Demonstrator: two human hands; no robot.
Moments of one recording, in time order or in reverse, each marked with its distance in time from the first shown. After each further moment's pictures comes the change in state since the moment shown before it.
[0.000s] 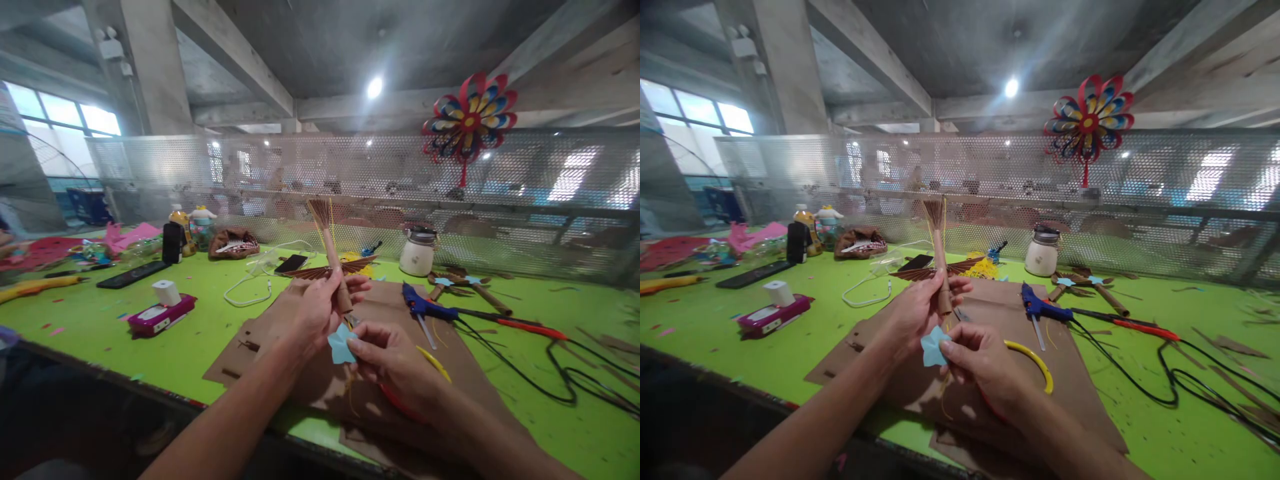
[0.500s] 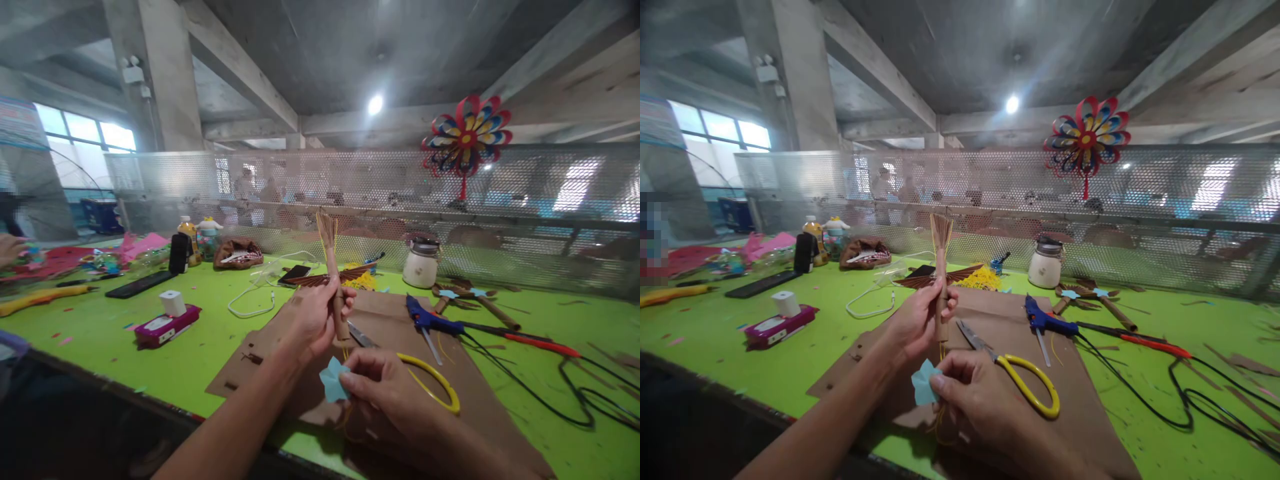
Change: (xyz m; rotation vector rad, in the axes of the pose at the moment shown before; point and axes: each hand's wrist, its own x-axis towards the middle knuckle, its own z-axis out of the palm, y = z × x) left_hand 0.013 -0.001 -0.020 -0.071 -0.022 0.017; right_hand 0.001 0.012 0.011 -0.133 -0.030 0.047
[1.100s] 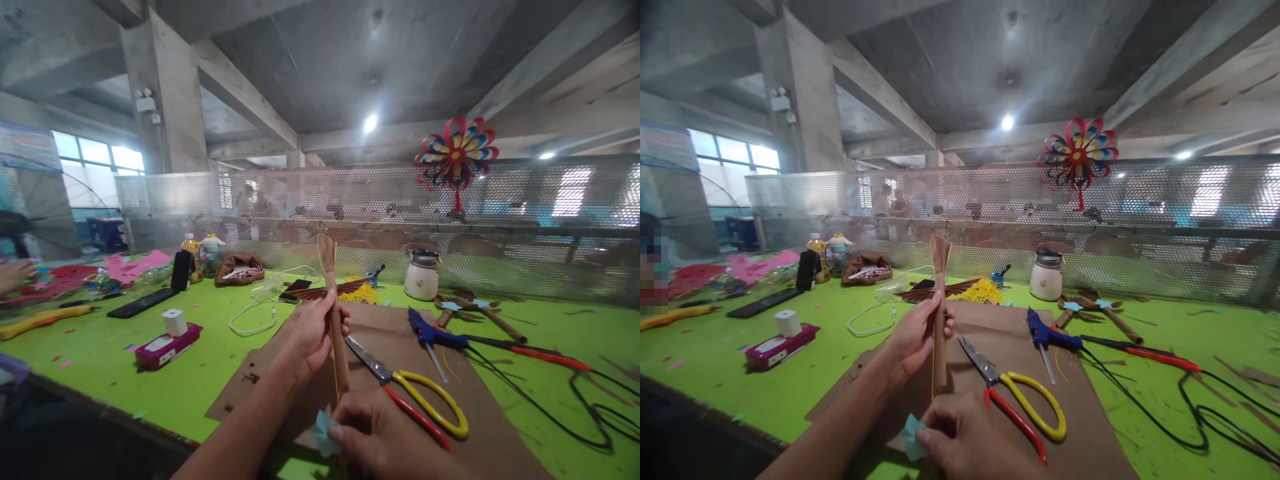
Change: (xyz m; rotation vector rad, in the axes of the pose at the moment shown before) left_hand 0.001 0.007 -0.006 0.080 0.004 -0.070; right_hand -0.007 0.008 0.013 -0.457 -0.059 0.023
